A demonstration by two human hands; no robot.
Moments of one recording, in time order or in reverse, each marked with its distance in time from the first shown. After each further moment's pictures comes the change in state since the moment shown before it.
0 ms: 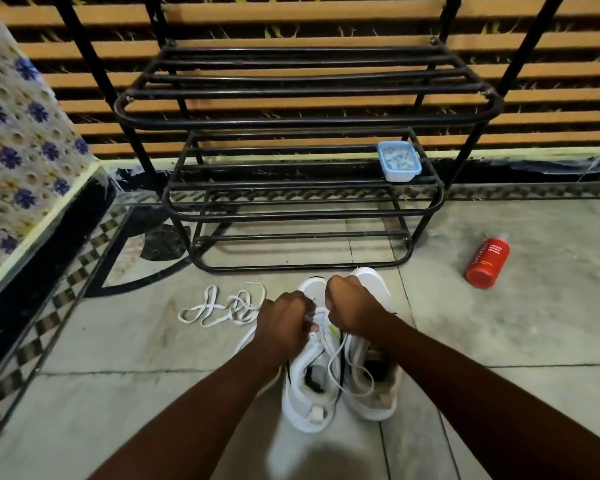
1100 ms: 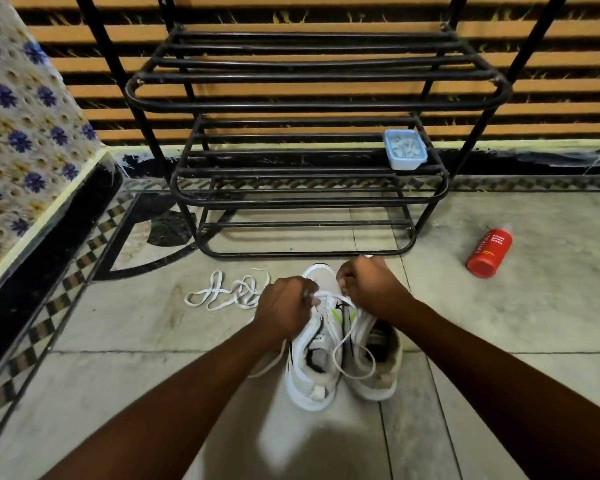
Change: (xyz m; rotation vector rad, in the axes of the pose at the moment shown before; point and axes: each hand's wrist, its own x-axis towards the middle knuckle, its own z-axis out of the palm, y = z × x) left_hand -0.004 0.001 -0.016 -0.222 0.063 -0.059; right_hand -0.011 0.018 -0.014 0.179 0.135 -0.033
